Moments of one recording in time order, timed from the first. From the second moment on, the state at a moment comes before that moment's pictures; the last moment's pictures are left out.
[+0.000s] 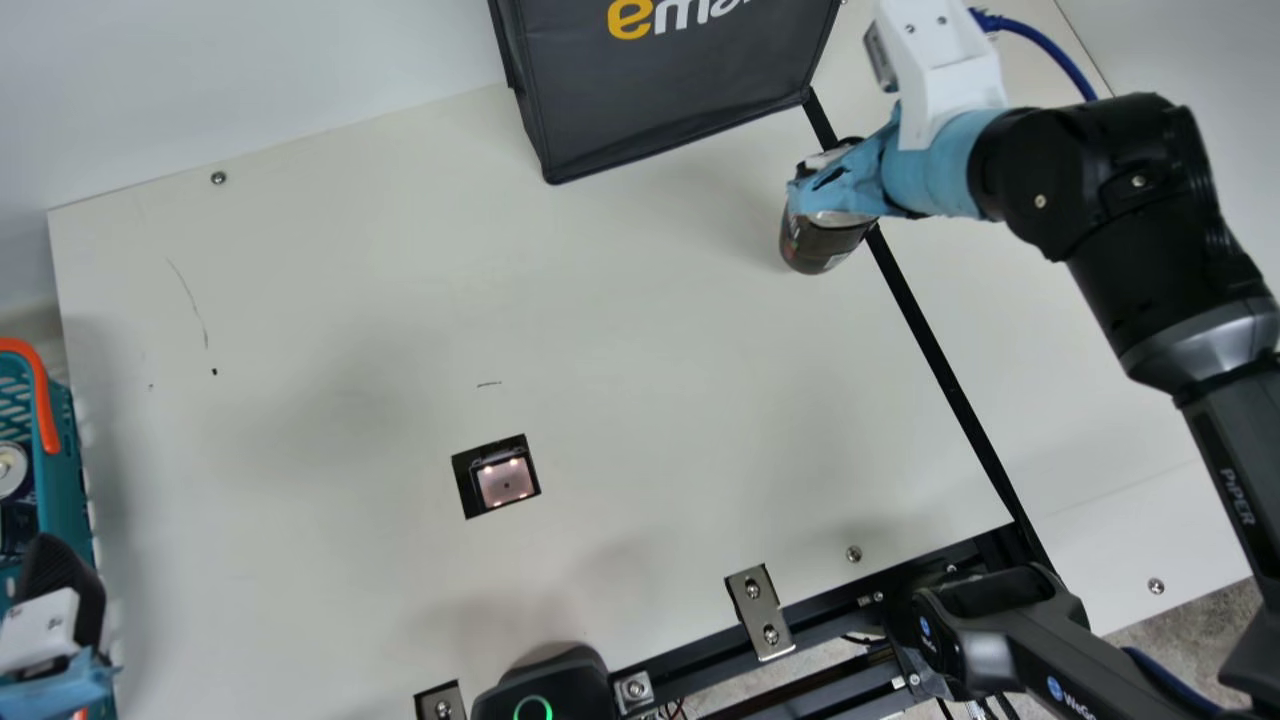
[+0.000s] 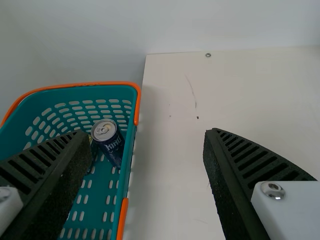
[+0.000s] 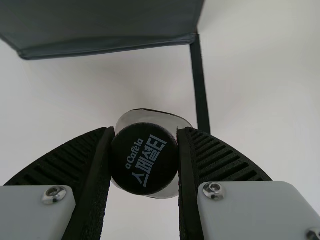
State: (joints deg) left arm 4.0 31.6 -35.5 -0.9 38.6 5.9; right arm -6.9 72.9 -64.5 4.0 48.4 -5.4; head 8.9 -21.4
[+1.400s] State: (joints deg) left arm 4.0 31.6 -35.5 -0.9 38.6 5.9; right arm -26.6 84.0 -68.1 11.3 41.1 -16.6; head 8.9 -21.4
